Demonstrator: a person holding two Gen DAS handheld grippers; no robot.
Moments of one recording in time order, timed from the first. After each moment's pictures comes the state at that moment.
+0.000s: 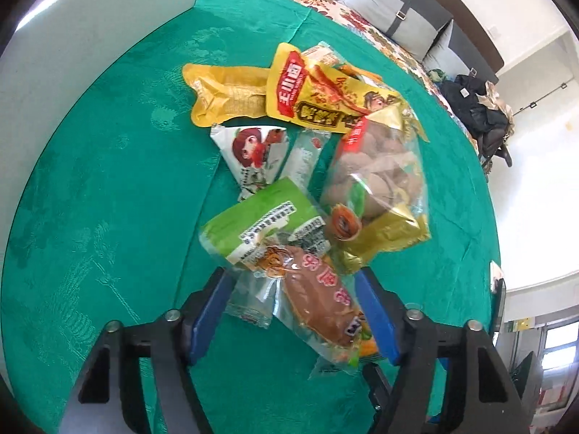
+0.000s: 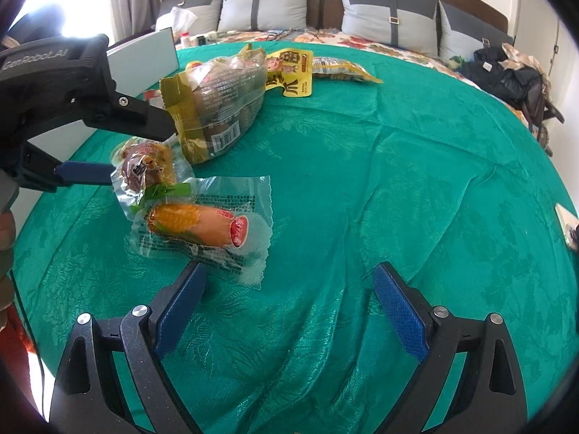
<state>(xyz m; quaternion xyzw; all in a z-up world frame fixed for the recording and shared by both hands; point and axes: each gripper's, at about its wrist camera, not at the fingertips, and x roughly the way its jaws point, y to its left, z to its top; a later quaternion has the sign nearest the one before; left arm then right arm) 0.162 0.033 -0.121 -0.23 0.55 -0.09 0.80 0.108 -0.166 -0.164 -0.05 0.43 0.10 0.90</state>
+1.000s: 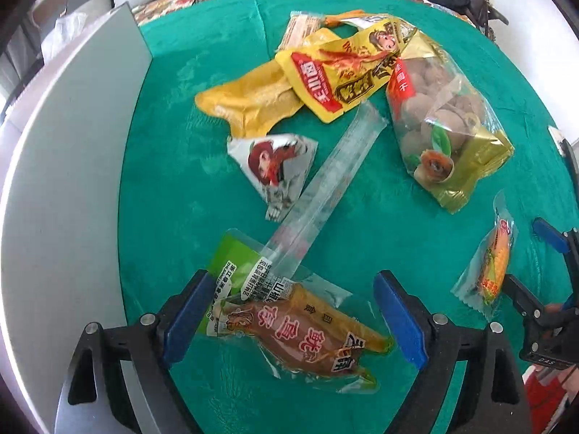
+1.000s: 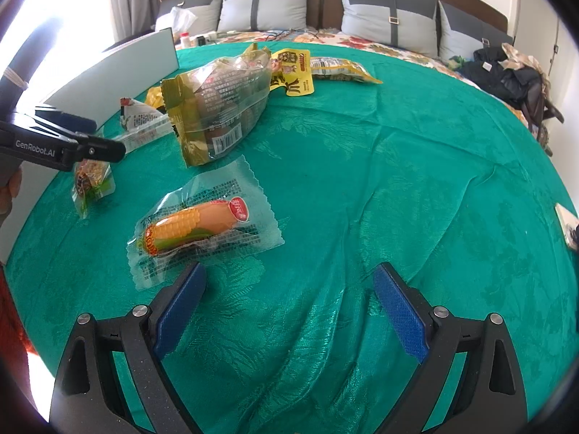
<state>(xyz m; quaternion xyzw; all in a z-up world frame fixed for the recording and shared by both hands) 0.180 0.062 -0.120 0.06 0.60 -0.12 0.79 0.106 -0.166 -0.163 -0.05 0.43 0.10 0.90</state>
